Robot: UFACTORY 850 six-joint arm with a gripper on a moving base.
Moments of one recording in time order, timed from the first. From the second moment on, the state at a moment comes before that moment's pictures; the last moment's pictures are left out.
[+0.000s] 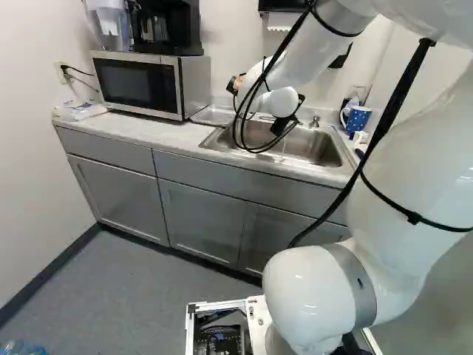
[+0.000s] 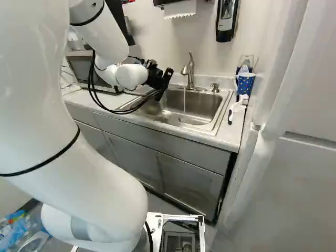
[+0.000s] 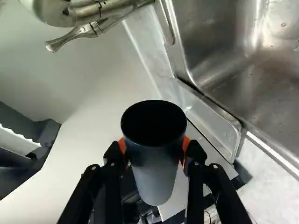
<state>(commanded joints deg) 1.8 2.1 -44.2 1.2 34.1 118.7</state>
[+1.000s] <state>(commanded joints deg) 1.8 2.1 -44.2 1.2 34.1 89.8</state>
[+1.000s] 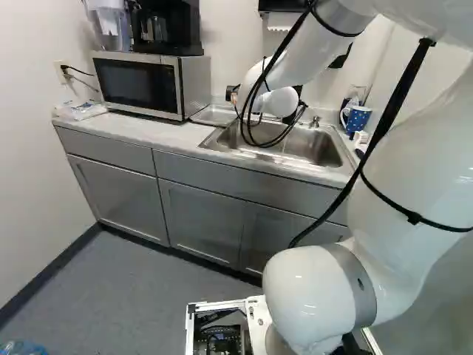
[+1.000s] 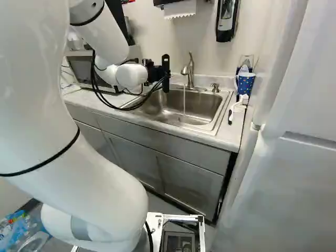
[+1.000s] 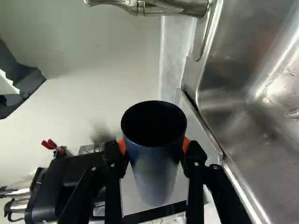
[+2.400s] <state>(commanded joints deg) 1.8 2.1 -44.2 1.2 34.1 47.6</state>
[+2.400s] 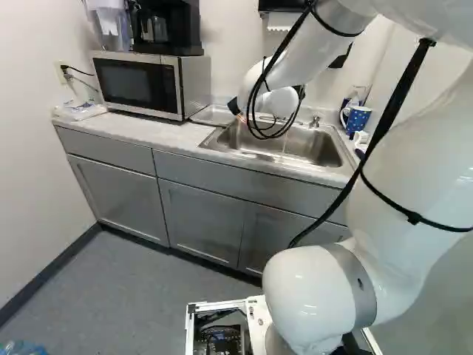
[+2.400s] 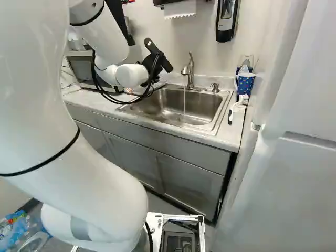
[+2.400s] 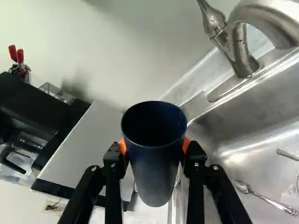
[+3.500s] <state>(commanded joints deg) 1.8 2.1 -44.2 1.2 34.1 14.5</state>
